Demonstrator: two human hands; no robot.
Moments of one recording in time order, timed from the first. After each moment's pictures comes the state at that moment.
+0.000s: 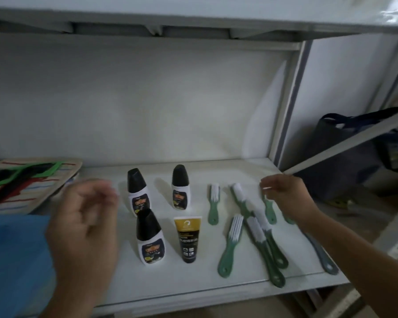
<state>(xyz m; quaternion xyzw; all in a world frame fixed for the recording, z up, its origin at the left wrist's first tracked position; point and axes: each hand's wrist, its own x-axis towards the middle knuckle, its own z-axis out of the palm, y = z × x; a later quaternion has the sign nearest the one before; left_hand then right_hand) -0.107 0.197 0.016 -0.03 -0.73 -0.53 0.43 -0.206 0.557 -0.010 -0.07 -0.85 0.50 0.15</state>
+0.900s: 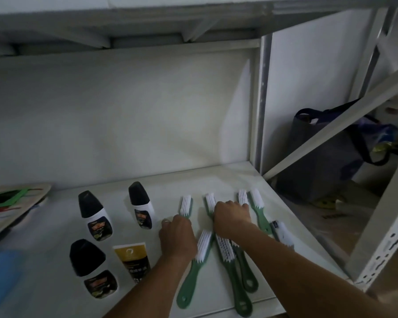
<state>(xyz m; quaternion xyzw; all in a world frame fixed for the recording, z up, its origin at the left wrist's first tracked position) -0.236 0.394 -0.090 0.02 -0.98 -0.20 0.03 -0.263 0.538 -0.063 0.02 -1.00 0.08 -0.02</state>
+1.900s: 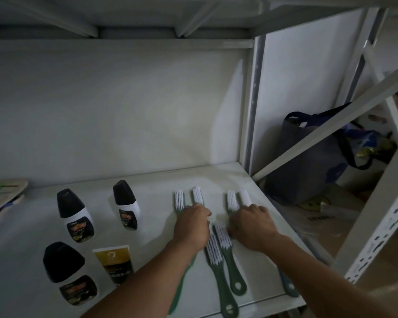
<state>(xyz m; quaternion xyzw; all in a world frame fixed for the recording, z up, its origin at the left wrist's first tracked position) -0.261 0.444 -0.085 -0.17 -0.95 -0.23 0.09 -0.242 0.616 -0.081 0.03 -1.00 0.03 0.01</state>
